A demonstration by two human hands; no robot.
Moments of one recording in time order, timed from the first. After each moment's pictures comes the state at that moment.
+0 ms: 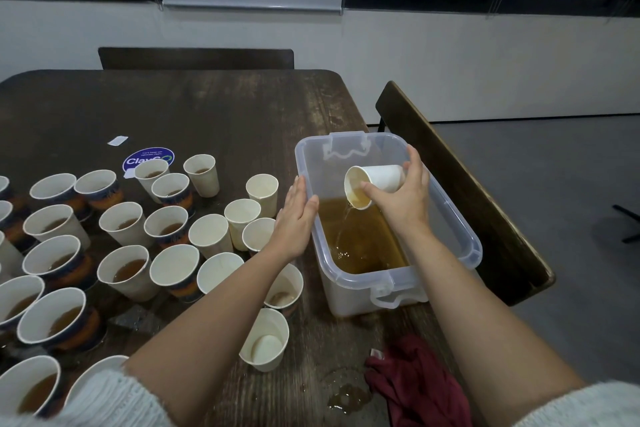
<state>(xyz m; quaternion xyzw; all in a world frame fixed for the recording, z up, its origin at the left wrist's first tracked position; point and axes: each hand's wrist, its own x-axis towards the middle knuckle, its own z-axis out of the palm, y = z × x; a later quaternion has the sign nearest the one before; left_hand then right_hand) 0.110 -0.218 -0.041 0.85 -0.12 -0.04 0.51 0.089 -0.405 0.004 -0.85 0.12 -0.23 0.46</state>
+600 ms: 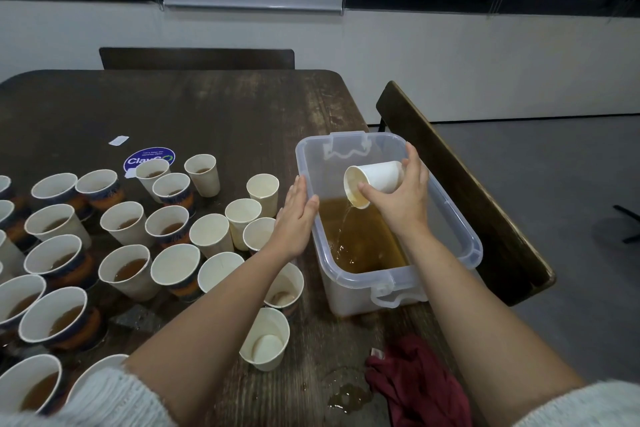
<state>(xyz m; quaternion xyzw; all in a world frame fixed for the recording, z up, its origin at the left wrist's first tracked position) 0.111 -0.218 -0.040 0.85 -0.12 -0.04 0.50 0.089 -0.402 0.004 -0.85 0.10 -0.25 0.45</state>
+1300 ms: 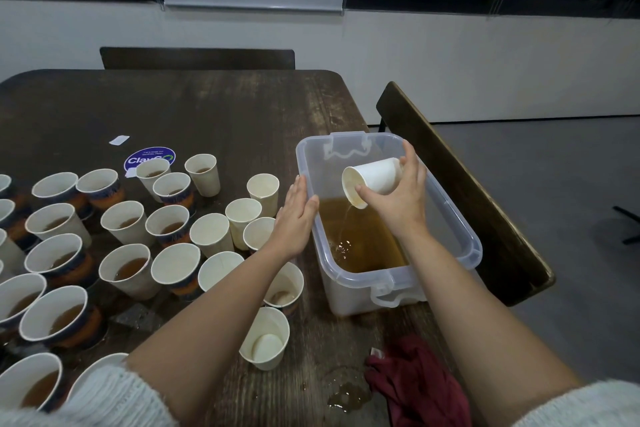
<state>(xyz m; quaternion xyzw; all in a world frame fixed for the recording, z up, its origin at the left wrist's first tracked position) 0.109 -0.217 -0.037 0.86 -0.13 -0.04 0.50 0.088 -0.399 0.003 -0.87 0.09 -0.26 0.42</state>
